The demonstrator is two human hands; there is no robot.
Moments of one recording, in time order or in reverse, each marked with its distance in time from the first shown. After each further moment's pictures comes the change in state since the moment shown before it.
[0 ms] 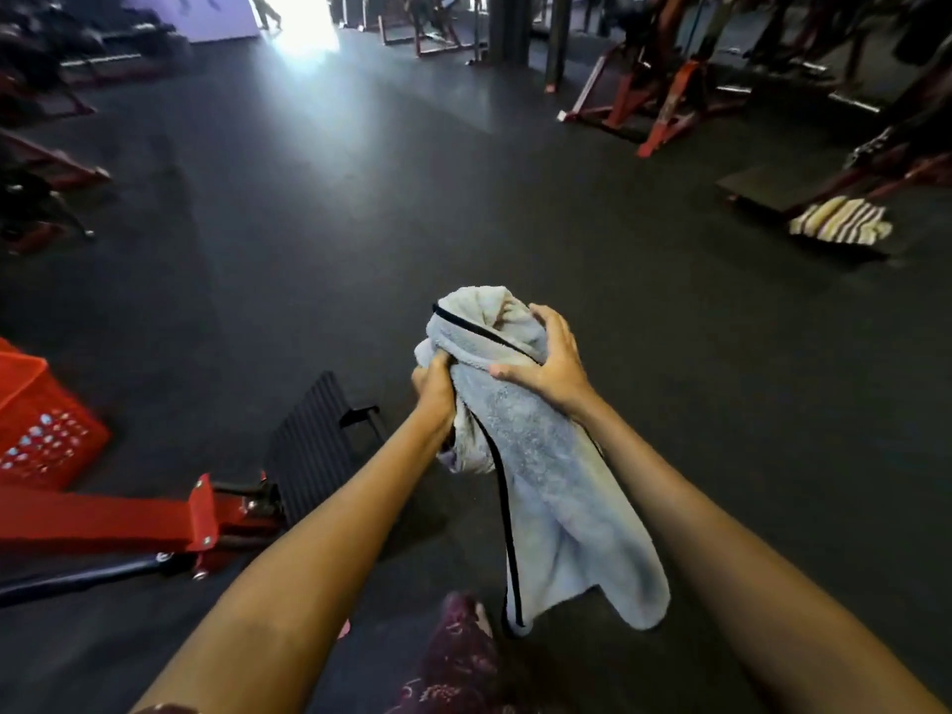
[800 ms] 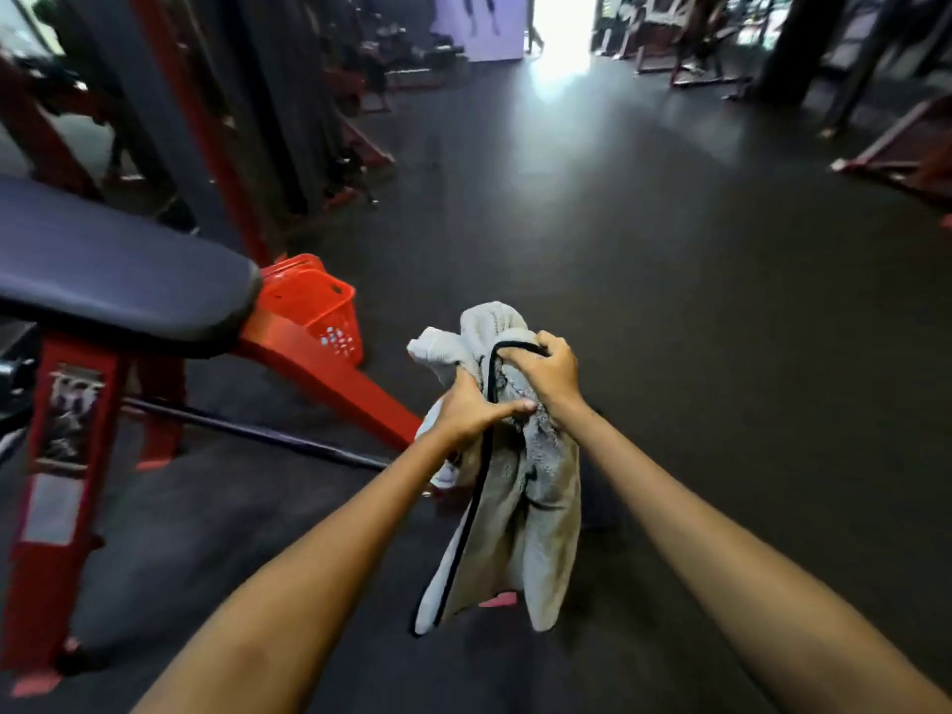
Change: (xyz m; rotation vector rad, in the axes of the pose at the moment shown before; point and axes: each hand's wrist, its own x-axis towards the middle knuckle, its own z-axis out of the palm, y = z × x) left_hand -0.030 0.130 -0.406 0.726 0.017 0.315; right_hand -0.070 -0.214 0.386 0.246 -0.151 -0.067
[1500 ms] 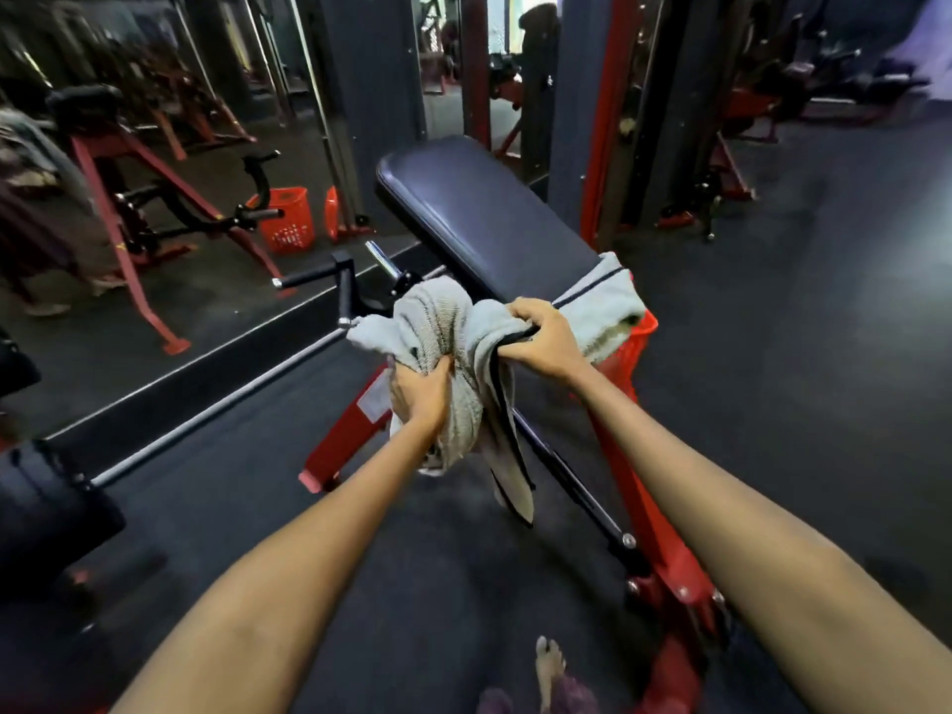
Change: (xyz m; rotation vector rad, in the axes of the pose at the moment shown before) left_hand -0.063 -0.168 -0.348 -0.190 1.370 -0.542; right_hand -0.015 -0.117 0.404 -0.094 -0.905 -0.705
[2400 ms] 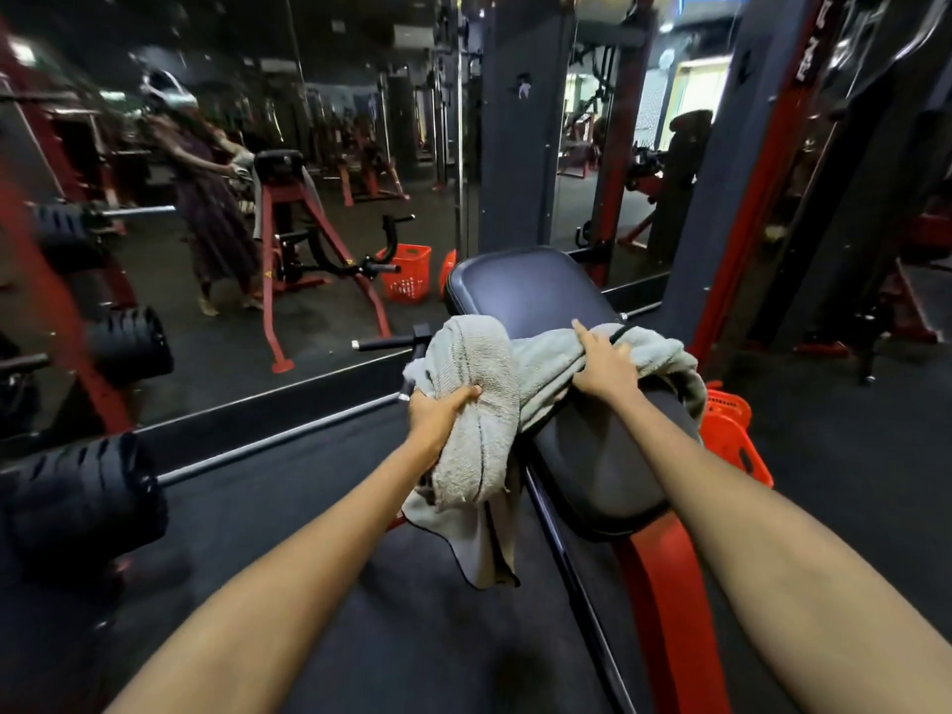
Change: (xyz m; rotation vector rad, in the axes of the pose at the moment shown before) left_hand 0.120 0.097 0.046 -0.488 -0.013 0.000; right_hand 0.244 0.073 -0.010 -0.599 -0.206 0.054
